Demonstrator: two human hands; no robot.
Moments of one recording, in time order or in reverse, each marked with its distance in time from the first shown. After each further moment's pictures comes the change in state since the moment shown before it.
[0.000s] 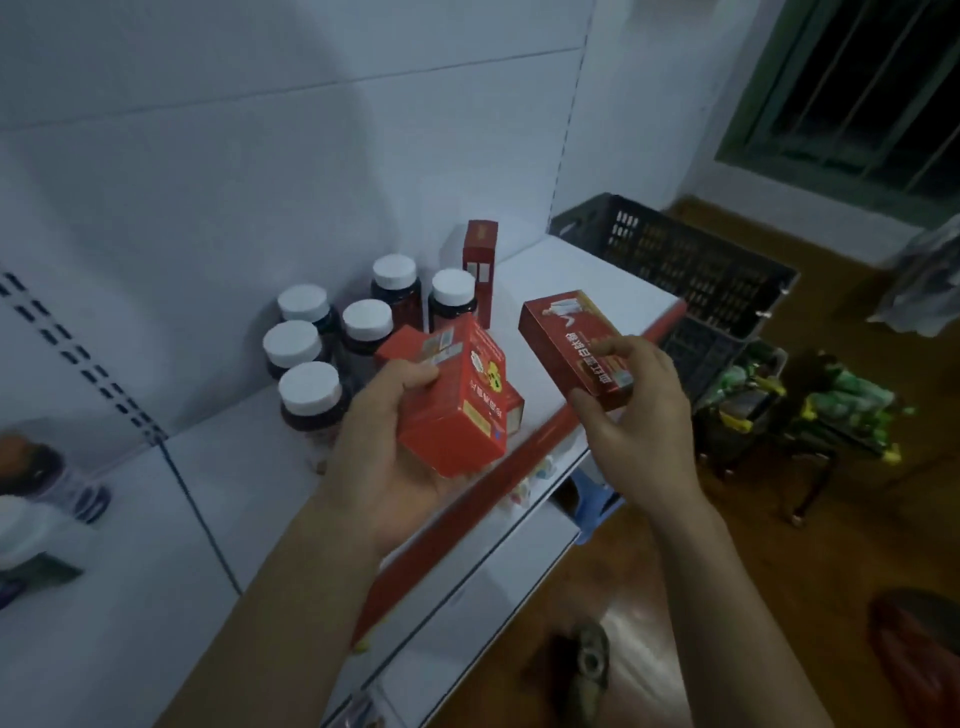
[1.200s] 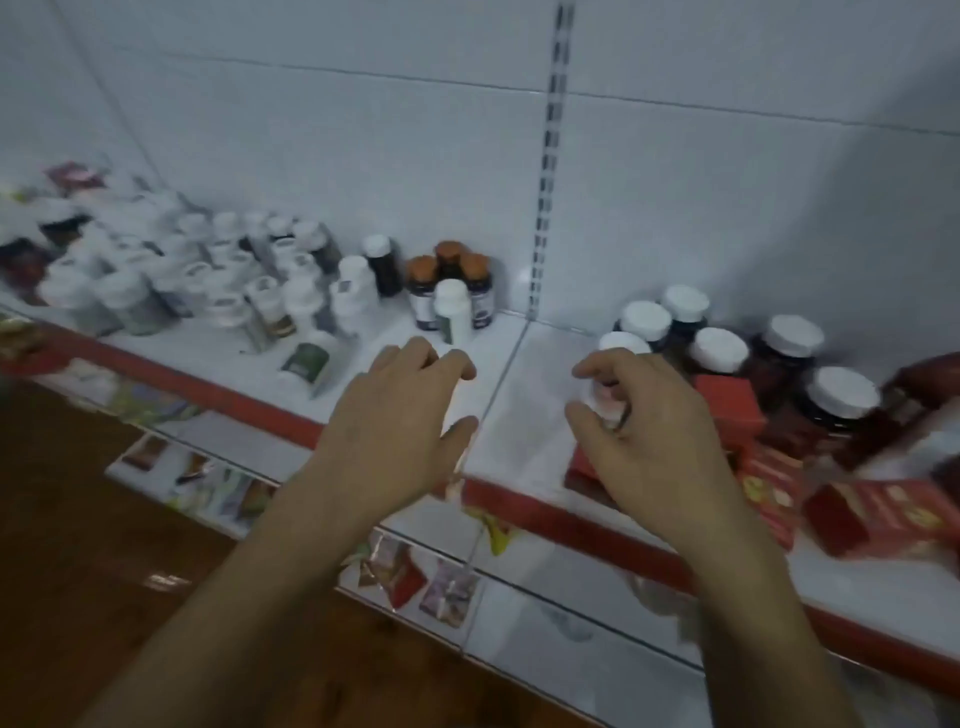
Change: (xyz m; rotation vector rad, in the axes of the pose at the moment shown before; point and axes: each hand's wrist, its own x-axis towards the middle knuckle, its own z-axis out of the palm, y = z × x) left_hand -0.126 -0.043 -0.021 1.799 1.373 0.206; right_hand 0.016 -0.097 0.061 0.275 -0.910 -0.936
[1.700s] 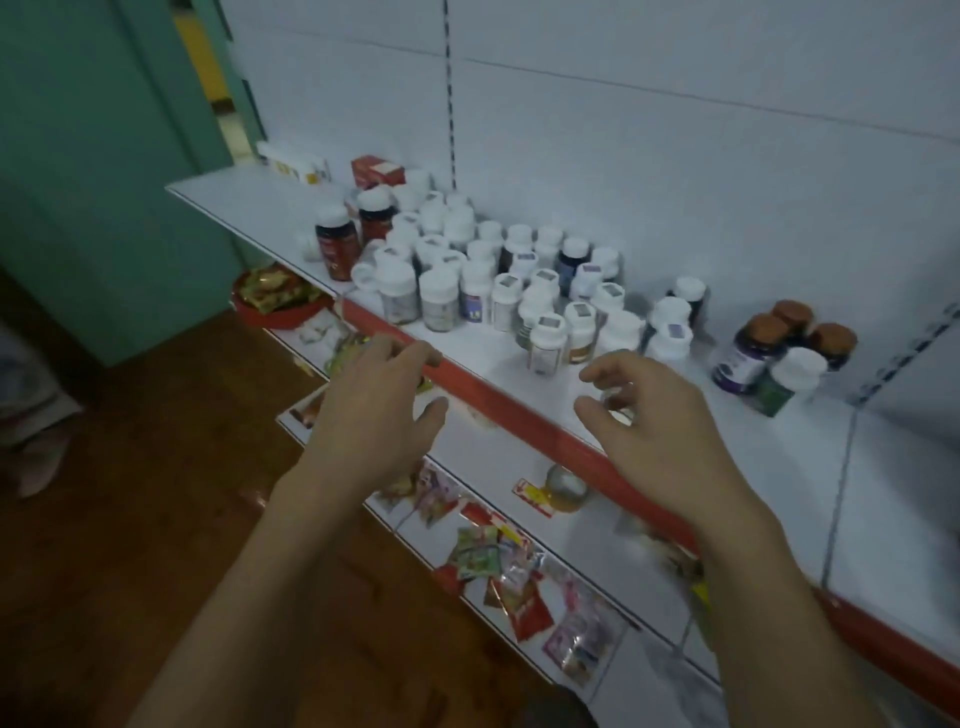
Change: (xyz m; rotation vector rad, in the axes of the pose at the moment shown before) left_hand -0.112 -0.327 -0.057 -0.055 0.149 -0.428; right_hand 0.069 -0.220 0.238 0.164 -0.280 -0.159
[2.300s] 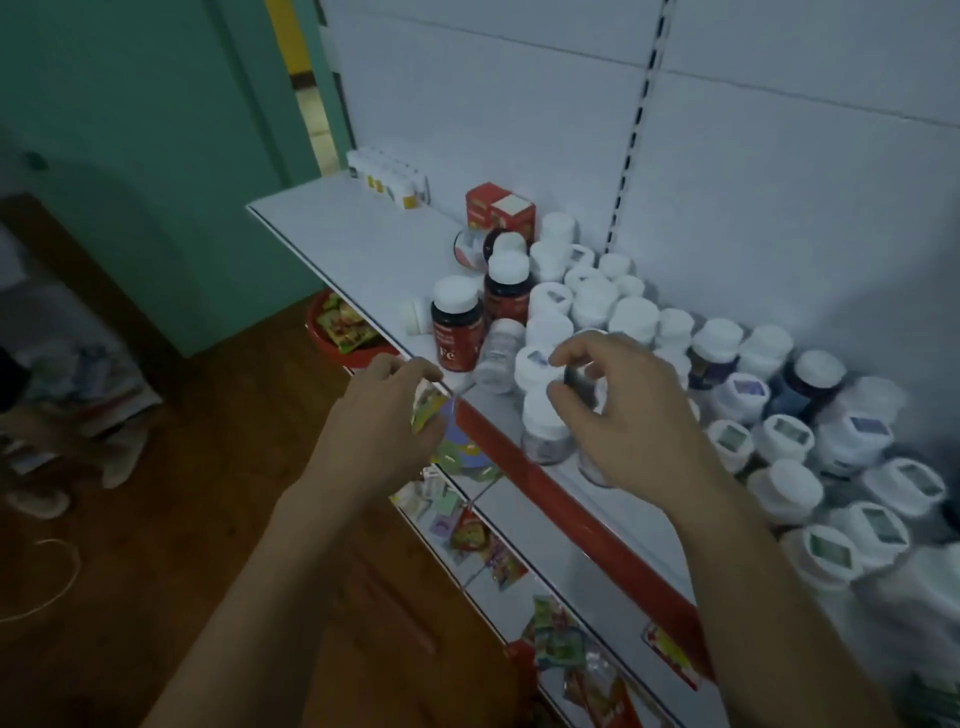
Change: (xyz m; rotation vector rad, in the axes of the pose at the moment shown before) left_hand 0.185 -0.227 0.001 -0.012 -0.062 -0.213; right_hand 0.265 -0.091 0.177 -0.018 -0.121 -0.255
